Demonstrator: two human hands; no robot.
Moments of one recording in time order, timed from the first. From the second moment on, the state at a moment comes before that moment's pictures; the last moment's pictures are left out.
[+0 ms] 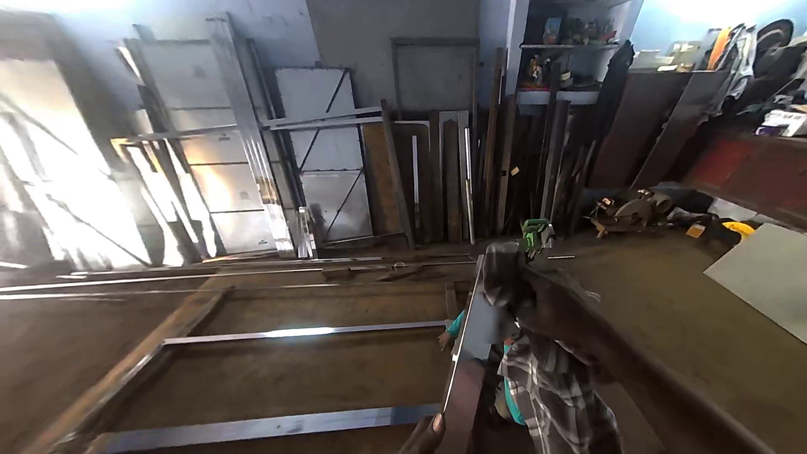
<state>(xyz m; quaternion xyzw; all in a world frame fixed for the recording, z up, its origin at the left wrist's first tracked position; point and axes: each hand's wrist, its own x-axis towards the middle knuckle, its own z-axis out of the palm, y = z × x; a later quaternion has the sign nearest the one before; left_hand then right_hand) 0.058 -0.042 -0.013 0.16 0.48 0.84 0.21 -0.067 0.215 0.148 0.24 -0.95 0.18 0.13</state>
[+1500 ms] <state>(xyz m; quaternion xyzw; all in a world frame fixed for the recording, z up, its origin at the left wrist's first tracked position) -0.046 -0.051 0.043 0.04 0.46 0.89 0.00 0.069 0.173 -0.008 0.34 -0.83 0.13 -0.43</state>
